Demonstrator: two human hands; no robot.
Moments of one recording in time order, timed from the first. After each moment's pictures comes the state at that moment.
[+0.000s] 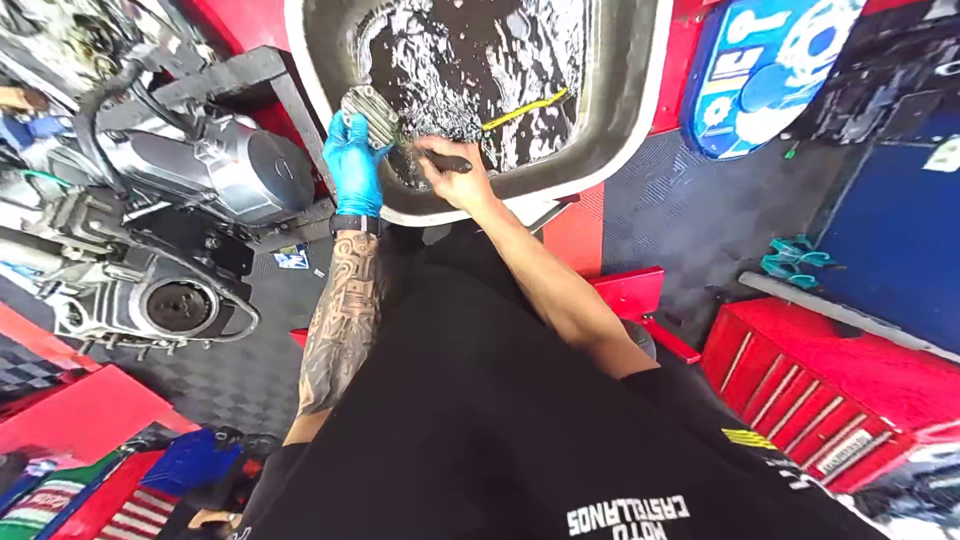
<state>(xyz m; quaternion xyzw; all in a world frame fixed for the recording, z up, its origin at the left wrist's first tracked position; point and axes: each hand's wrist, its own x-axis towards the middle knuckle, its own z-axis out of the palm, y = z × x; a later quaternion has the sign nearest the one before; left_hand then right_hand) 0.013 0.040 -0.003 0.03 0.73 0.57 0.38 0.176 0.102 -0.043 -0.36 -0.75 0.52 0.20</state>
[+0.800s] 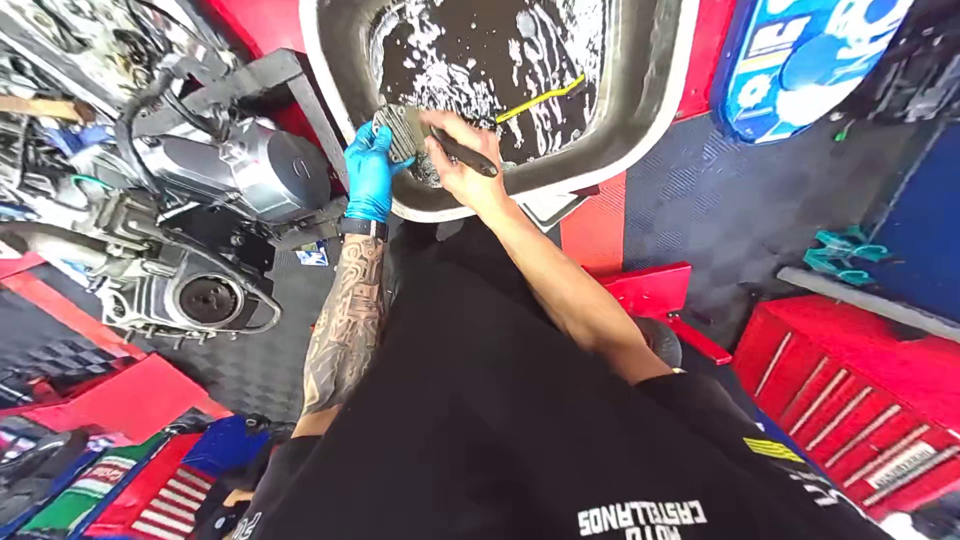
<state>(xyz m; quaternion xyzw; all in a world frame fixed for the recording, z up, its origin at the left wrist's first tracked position) 0.011 0.022 0.000 0.06 0.74 0.48 0.46 0.165 0.101 0.003 -0.36 -0.72 0.52 0.29</state>
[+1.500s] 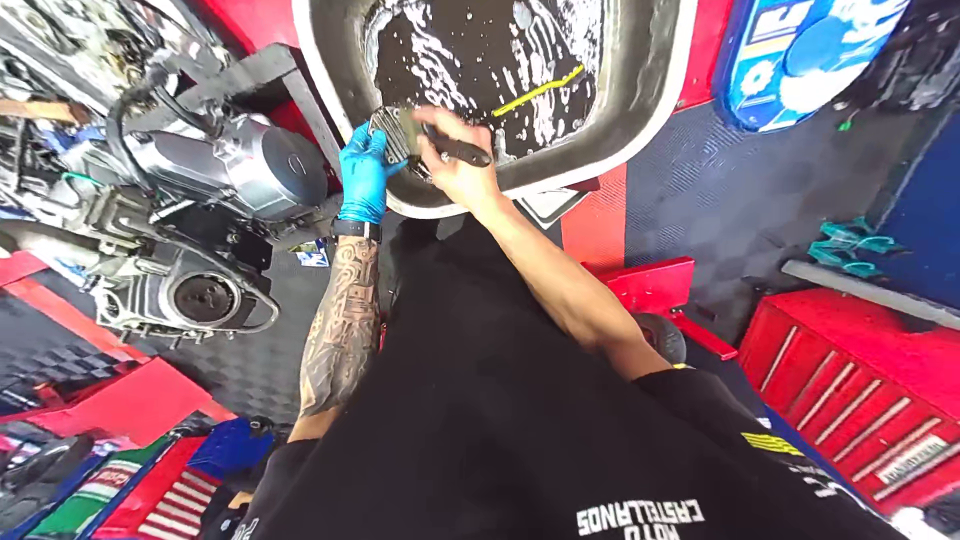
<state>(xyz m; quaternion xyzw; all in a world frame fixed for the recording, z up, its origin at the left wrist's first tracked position) 0.008 0.010 -0.001 0.07 0.74 0.47 0.48 0.161 0.092 0.005 -0.39 -0.71 0.53 0.26</state>
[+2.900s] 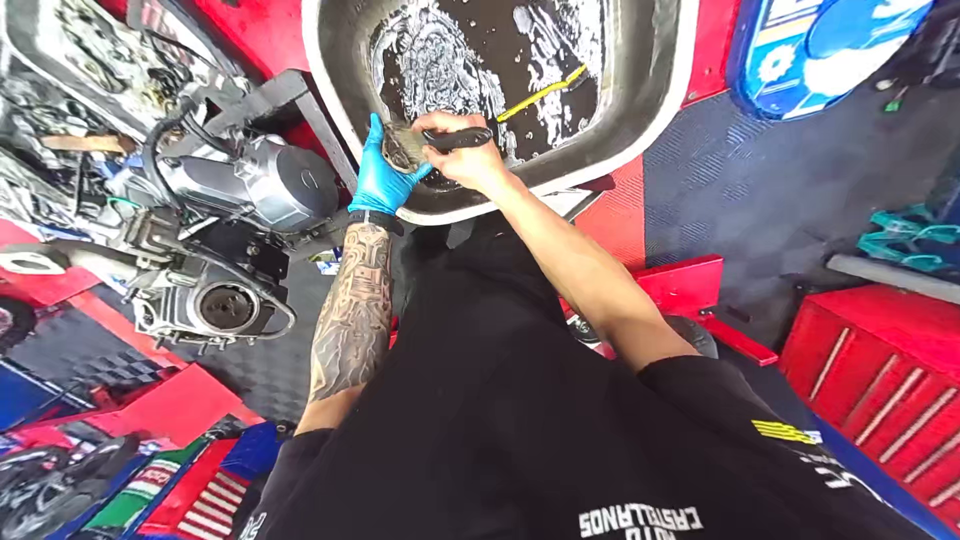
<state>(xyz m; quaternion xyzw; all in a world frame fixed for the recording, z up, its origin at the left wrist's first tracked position) 0.015 0.042 0.001 -0.17 0.58 0.54 0.58 0.161 0.122 -0.027 -0.33 -0.73 0.57 0.20</state>
